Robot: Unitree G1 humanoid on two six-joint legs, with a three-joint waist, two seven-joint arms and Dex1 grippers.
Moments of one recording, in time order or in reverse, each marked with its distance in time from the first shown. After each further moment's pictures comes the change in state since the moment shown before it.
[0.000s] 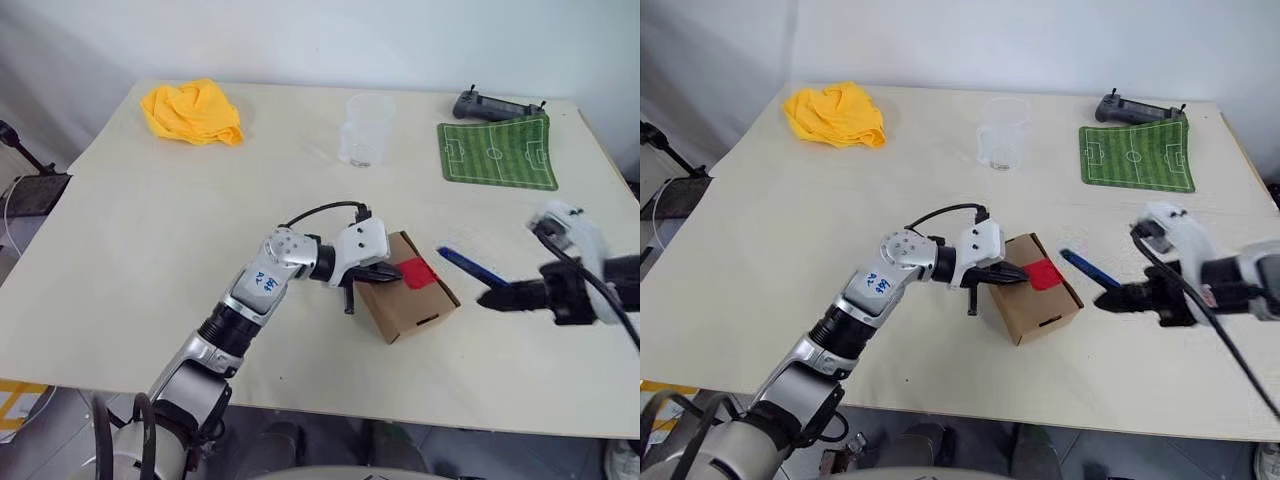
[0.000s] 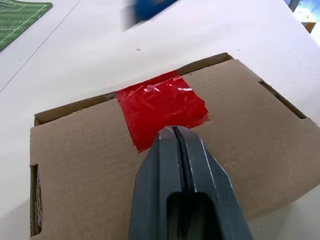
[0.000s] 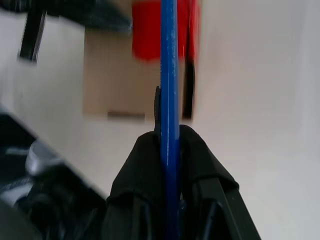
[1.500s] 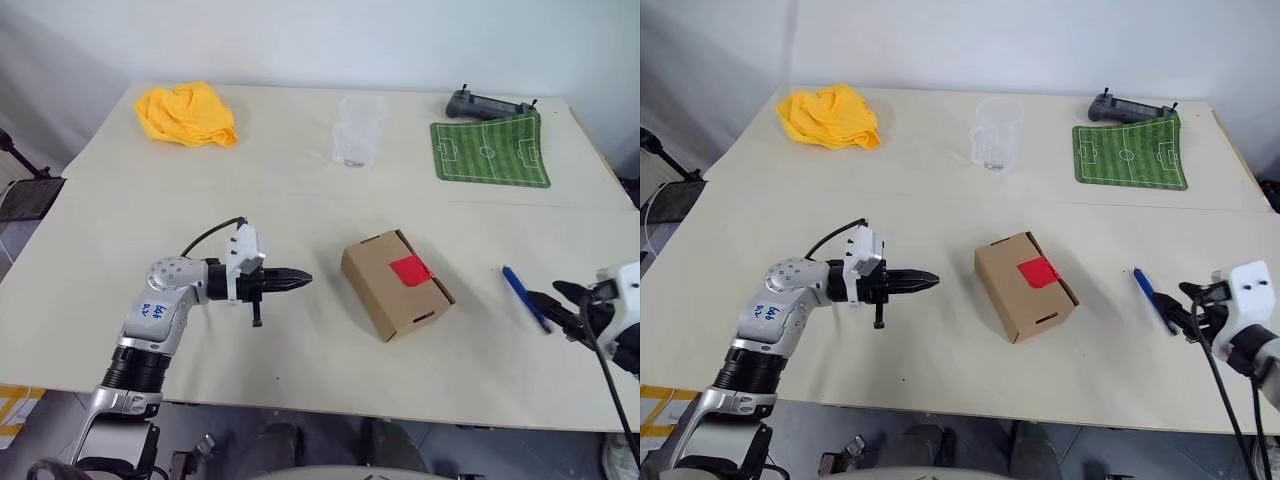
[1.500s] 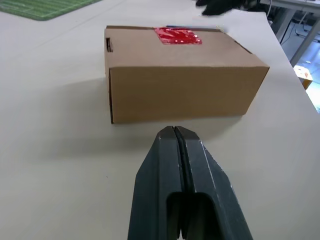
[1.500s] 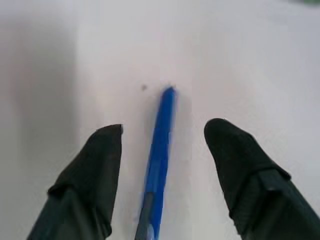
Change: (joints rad) left arm 0.318 0.312 0.331 -0.103 -0.280 -0.065 -0.196; right arm 0.867 0.579 -0.668 0.002 -1.247 -0.783 0.587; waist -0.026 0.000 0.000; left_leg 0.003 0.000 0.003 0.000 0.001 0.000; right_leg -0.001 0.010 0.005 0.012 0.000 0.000
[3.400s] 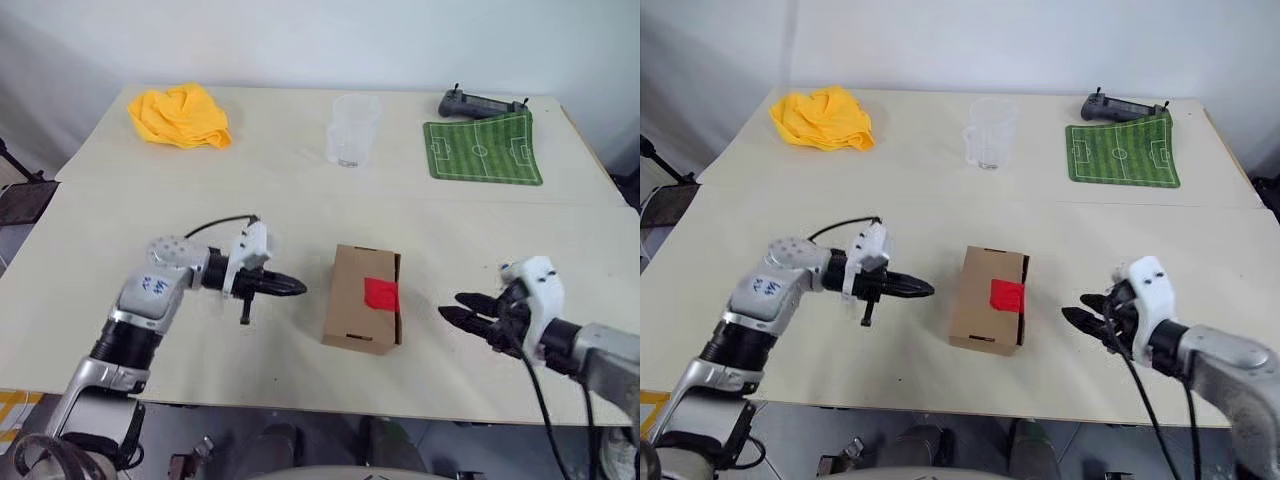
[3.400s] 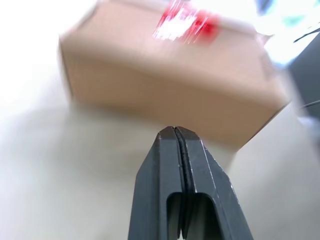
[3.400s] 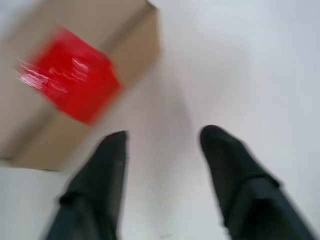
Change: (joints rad) left arm -0.209 0.085 -0.113 0.065 -0.016 0.099 -0.200; right arm -0.440 0.270 -0.065 -0.530 0.179 1.056 -0.053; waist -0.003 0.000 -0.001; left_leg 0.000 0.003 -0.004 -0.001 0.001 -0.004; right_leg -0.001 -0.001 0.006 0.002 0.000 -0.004
